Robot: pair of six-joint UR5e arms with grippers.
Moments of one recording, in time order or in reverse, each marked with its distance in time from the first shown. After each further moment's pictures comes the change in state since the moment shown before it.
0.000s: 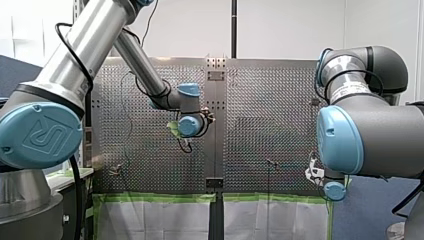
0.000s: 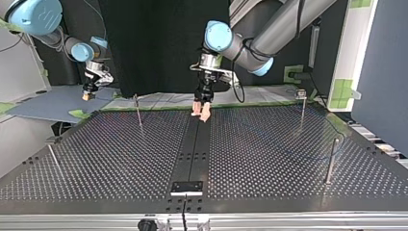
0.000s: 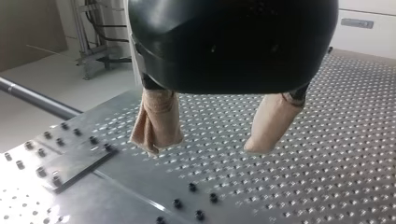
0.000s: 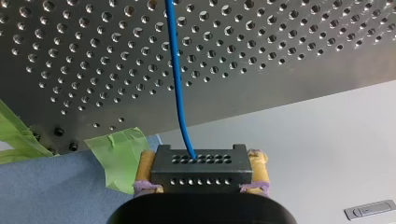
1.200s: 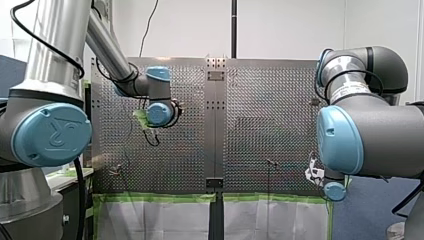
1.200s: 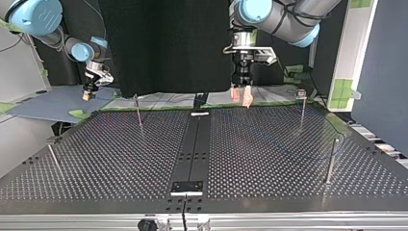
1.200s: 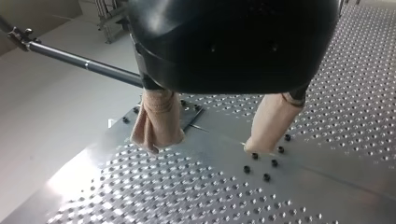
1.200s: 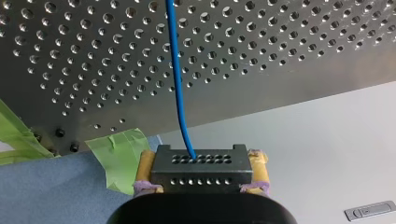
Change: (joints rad) left arm 0.117 0.317 -0.316 -0.018 -0.082 0.025; right arm 0.000 0.003 0.000 -0.004 -0.004 0.000
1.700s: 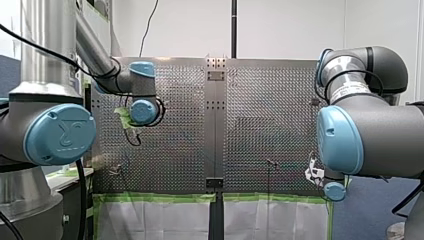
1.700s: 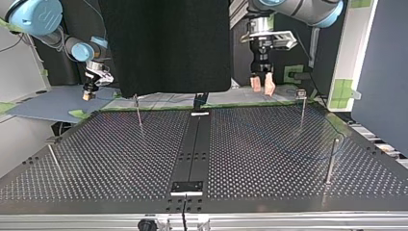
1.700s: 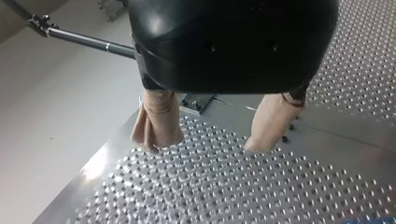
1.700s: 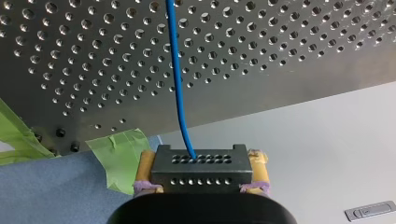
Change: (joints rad) left arm 0.080 0.147 -0.147 -0.016 -0.018 0.020; right arm 0.000 0.000 0.000 0.000 0.000 0.000
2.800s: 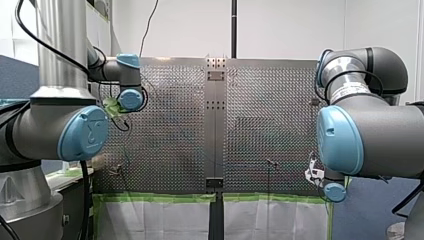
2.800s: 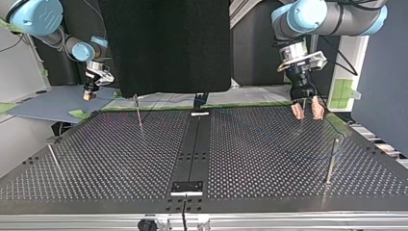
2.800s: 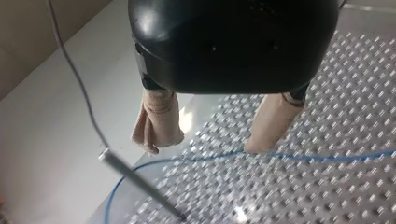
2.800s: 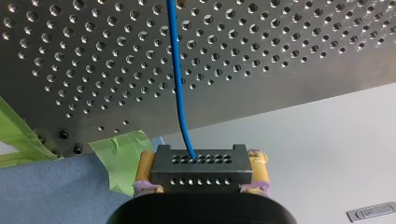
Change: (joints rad) left arm 0.286 0.048 0.110 -0.039 0.059 -0.186; right arm 0.000 0.005 0.000 -0.007 -0.006 0.004
